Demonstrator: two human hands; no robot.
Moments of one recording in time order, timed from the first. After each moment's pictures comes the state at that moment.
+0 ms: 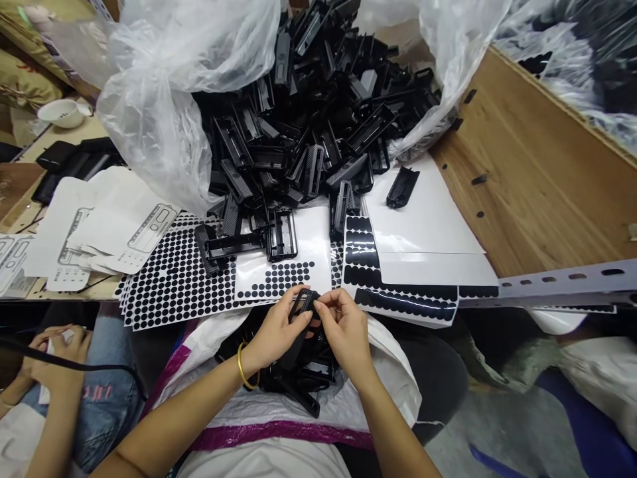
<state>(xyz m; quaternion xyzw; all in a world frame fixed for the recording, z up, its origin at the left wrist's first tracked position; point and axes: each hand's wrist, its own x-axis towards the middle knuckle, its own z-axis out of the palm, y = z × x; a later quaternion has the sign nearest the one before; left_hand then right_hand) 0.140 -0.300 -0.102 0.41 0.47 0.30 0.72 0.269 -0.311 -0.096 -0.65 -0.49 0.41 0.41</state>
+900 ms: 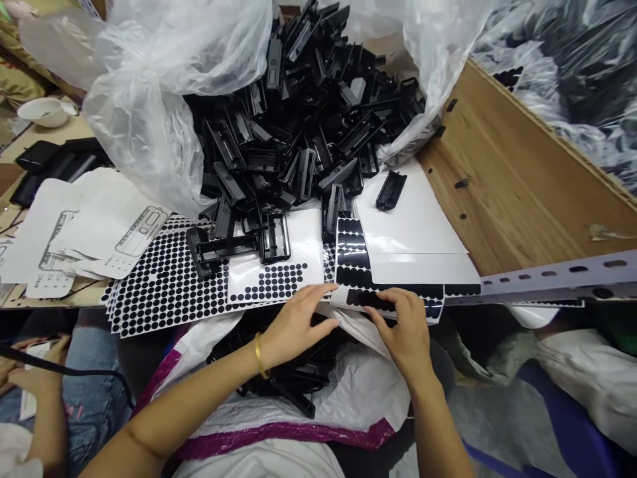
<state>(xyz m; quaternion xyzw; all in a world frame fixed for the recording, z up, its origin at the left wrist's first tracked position) 0.161 -0.282 -0.090 0.77 0.41 0.24 0.42 0.377 -0.320 -0.112 -0.63 -0.71 -0.03 0.30</state>
